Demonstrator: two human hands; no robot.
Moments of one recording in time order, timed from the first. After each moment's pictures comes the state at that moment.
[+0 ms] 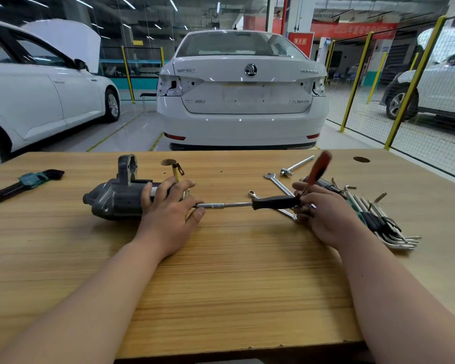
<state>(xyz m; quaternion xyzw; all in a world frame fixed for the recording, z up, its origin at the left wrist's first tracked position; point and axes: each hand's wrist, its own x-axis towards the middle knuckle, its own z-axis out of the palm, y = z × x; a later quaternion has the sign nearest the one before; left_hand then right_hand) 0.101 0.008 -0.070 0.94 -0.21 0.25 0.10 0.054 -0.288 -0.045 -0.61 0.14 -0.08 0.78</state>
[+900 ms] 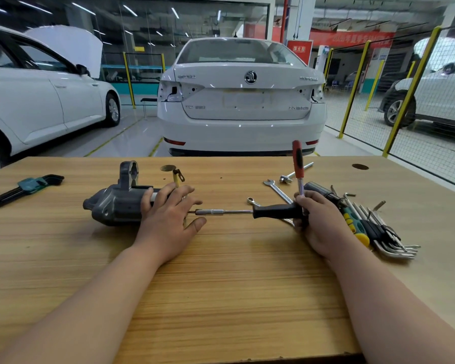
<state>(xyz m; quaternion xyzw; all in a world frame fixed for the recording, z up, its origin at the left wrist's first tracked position) 0.105 0.009 -0.070 0.93 -0.21 0.26 0.12 0.054 -0.276 -0.046 -0.65 0.15 -0.11 0.74</state>
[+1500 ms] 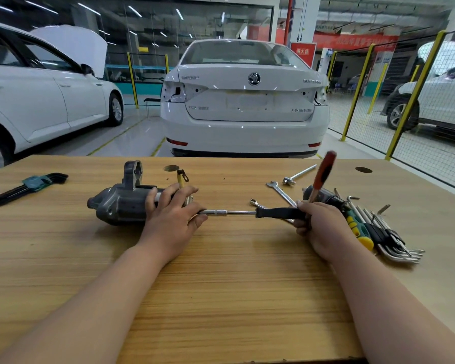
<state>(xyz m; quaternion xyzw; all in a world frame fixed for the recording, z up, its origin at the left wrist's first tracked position) 0.103 0.010 -0.070 0.93 -0.23 0.27 0.13 0.055 -0.276 -0.045 -0.63 0.22 -0.08 0.74</state>
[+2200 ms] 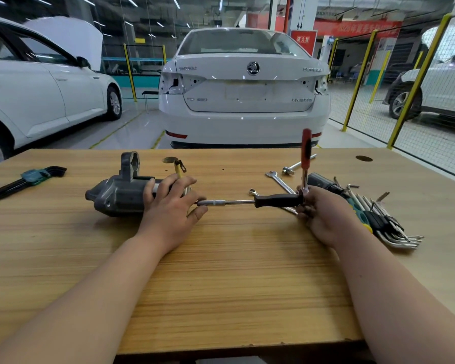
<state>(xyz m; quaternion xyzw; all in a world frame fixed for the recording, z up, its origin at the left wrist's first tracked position) 0.103 0.009 -0.072 0.93 -0.21 0.27 0.11 0.061 -0.284 -0.047 -0.57 0.23 -0.08 0.79</state>
